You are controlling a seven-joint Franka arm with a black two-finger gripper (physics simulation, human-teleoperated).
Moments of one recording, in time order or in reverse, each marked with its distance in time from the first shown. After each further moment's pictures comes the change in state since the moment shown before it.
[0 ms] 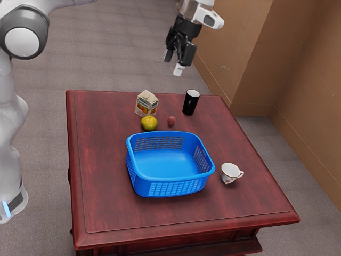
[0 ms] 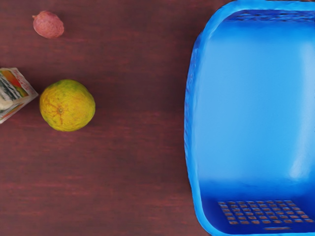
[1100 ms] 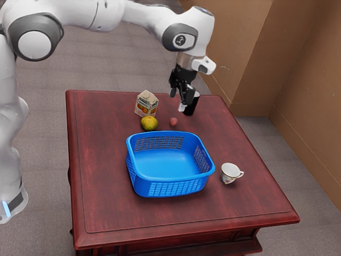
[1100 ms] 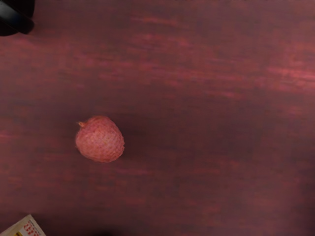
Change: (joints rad) arm -0.027 0.049 0.132 -0.428 0.011 0.577 0.104
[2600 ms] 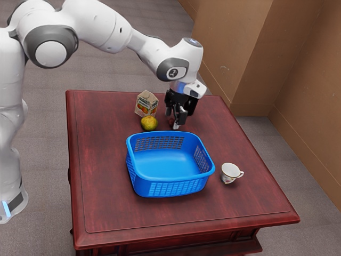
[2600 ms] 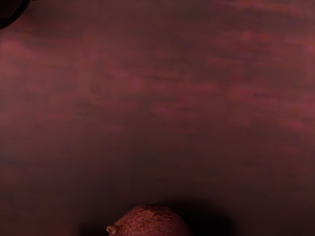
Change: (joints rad) arm 0.038 0.104 0.011 -0.190 -0.024 0.339 0.066
